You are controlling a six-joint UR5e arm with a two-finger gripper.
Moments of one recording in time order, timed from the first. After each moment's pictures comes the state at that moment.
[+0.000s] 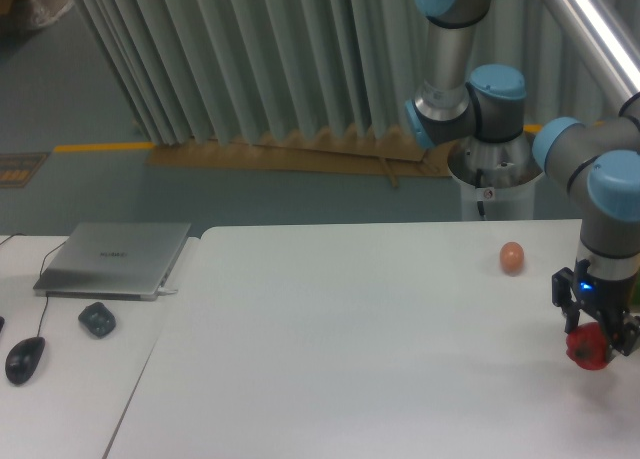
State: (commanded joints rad) arm 2.53 -1.98 -1.52 -1.19 1.52 1.21
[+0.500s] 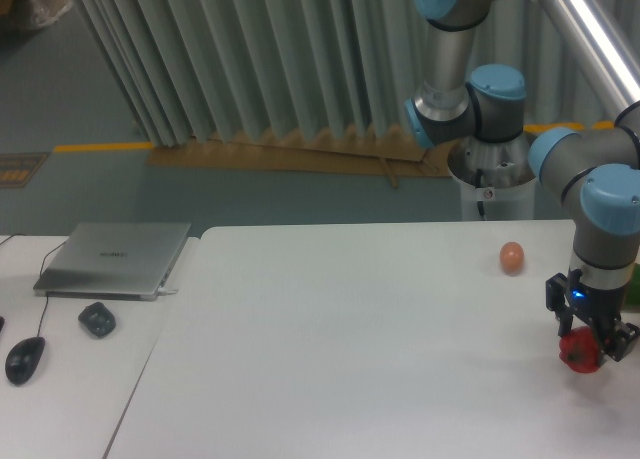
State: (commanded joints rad) arm 2.51 -1.99 -1.53 -1.19 1.56 1.21
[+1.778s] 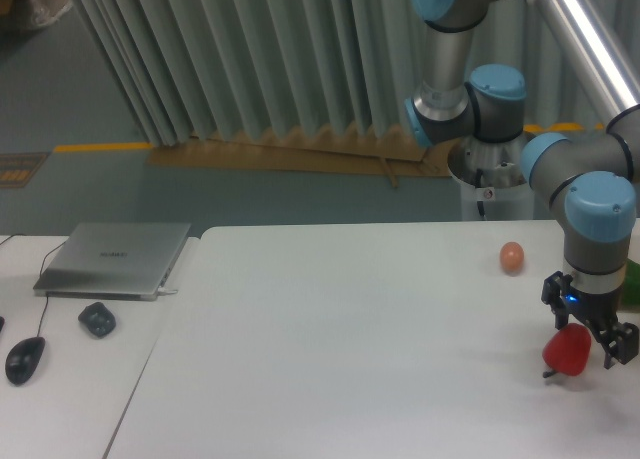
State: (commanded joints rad) arm 2.50 -1.99 -1.53 -1.17 1.61 1.21
